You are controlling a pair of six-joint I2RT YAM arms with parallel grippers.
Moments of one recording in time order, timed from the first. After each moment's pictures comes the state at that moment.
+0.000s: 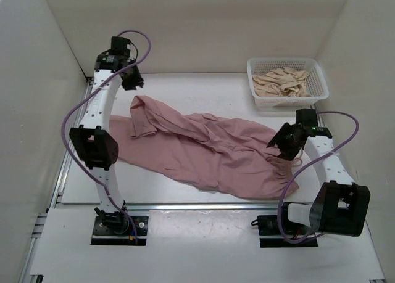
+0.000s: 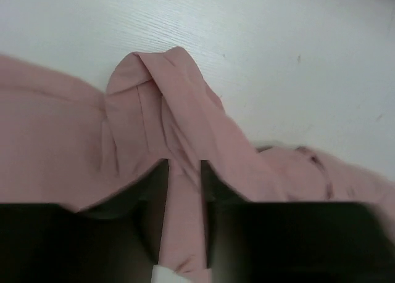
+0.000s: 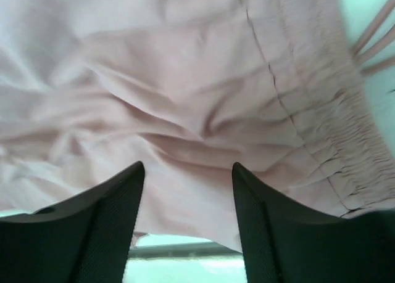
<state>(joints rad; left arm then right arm) -0.13 2.03 2.21 -1.09 -0.06 -0.41 -0.06 1.25 0.86 -0.76 -0.18 0.62</state>
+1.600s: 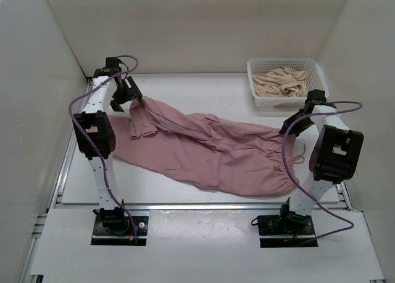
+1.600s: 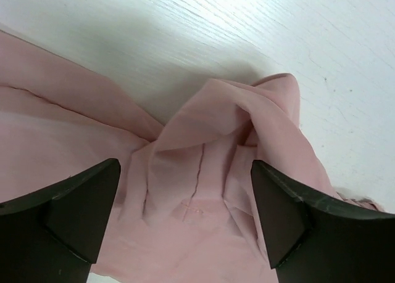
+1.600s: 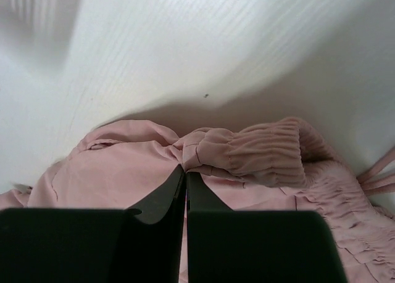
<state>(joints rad) 0.04 2.19 2.03 -0.97 0.01 -0.47 -0.23 1.80 1.28 -0.71 -0.24 0.74</state>
